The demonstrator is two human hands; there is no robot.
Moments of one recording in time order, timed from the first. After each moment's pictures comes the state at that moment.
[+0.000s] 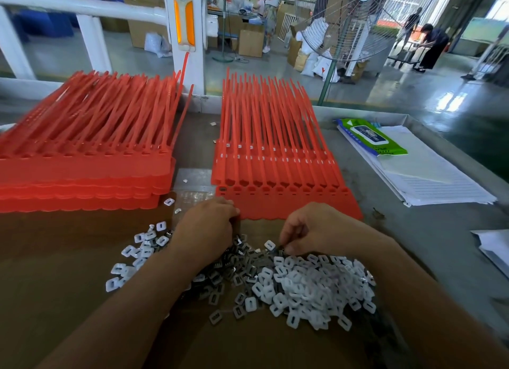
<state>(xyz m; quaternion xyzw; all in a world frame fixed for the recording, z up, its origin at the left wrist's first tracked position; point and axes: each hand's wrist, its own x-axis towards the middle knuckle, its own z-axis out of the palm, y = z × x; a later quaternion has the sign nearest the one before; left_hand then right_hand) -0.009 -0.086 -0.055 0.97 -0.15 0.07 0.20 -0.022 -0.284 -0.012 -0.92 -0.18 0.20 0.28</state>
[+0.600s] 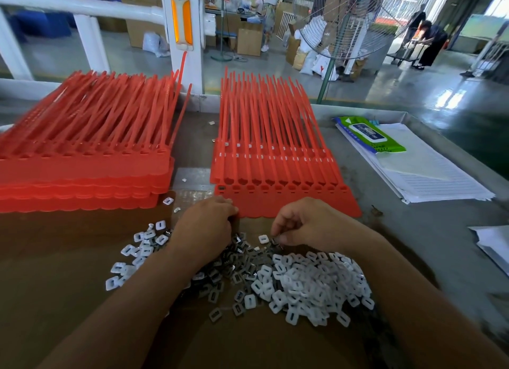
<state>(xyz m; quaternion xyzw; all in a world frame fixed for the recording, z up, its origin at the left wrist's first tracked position) -0.010 -0.087 -0.053 0.97 -0.15 0.07 0.20 -0.021 -0.279 -0.012 -0.92 -0.17 0.17 0.32</state>
